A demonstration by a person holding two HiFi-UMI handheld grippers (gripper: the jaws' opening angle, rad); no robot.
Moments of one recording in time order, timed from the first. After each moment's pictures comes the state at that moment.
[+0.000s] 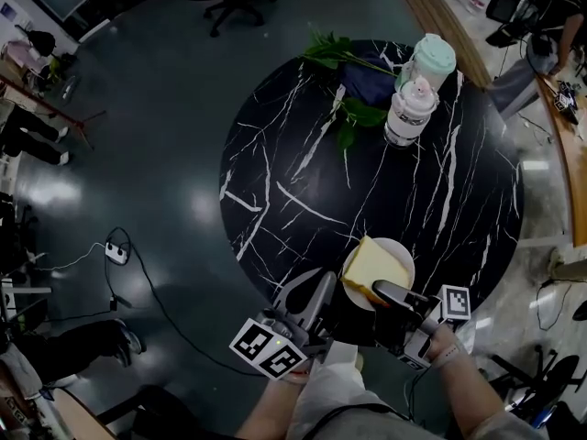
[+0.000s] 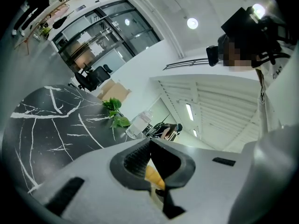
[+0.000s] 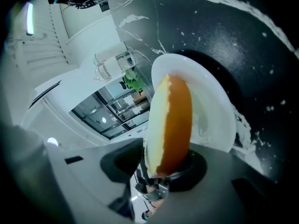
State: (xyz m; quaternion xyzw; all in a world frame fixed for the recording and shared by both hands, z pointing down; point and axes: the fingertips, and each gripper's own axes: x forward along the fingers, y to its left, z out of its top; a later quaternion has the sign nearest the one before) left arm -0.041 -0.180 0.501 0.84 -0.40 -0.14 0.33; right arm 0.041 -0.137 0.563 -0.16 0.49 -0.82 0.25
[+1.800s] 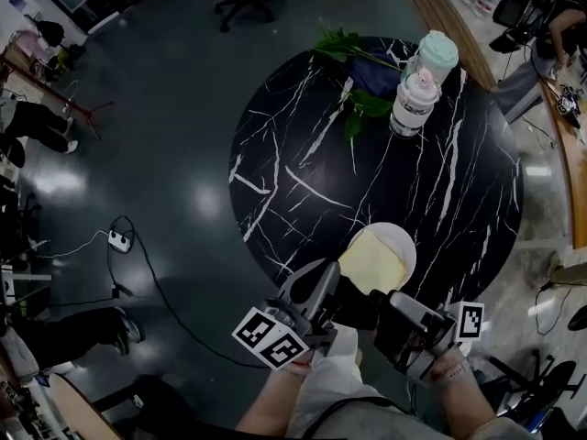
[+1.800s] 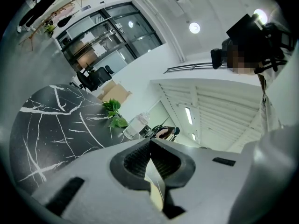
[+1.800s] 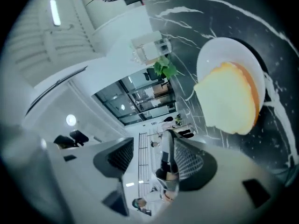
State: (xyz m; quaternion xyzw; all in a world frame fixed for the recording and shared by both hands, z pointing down) left arm -0.042 -0.159 0.489 0.83 -0.40 -0.17 0.34; right arm 0.033 -0.107 0.466 -0.11 0.60 -0.74 0.29
